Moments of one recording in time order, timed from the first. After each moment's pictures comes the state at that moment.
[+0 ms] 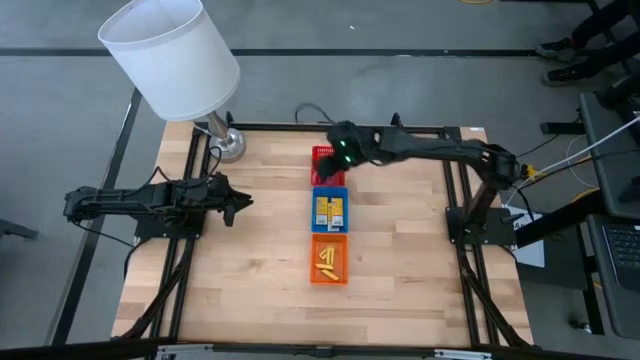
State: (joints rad) left arm 0.07 0.20 0.13 -0.37 -0.18 -0.62; right arm -0.25 1.78 1.47 -0.52 -0.06 0.72
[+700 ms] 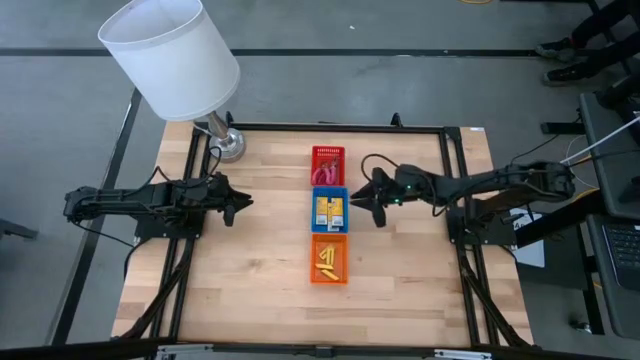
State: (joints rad) left arm 0.07 0.20 0.13 -0.37 -0.18 -0.62; right arm -0.15 1.32 0.46 0.49 -0.19 0.32
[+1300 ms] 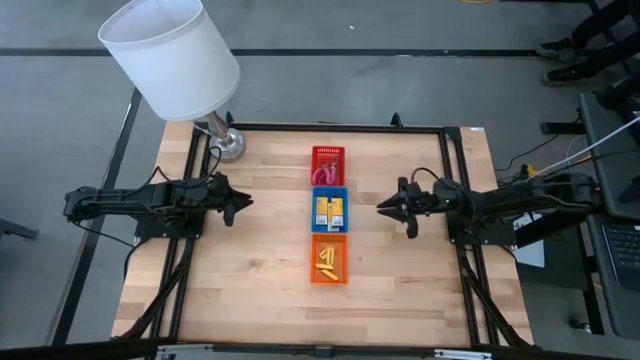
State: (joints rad) left arm 0.07 0.20 0.13 -0.37 -0.18 -0.62; right arm -0.13 1.03 0.01 0.87 -0.22 0.29
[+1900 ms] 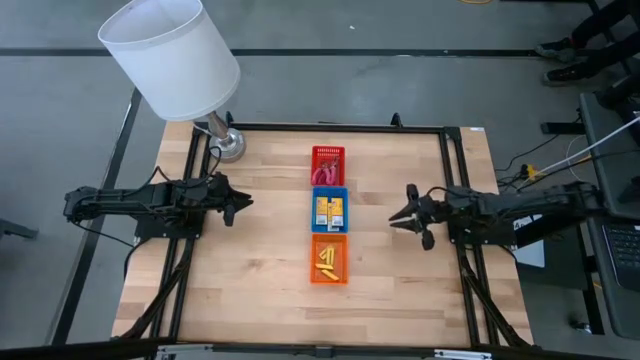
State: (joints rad) left arm 0.07 0.20 0.13 -0.37 -0.18 -0.62; right arm 0.04 0.52 0.01 0.33 -0.17 0.12
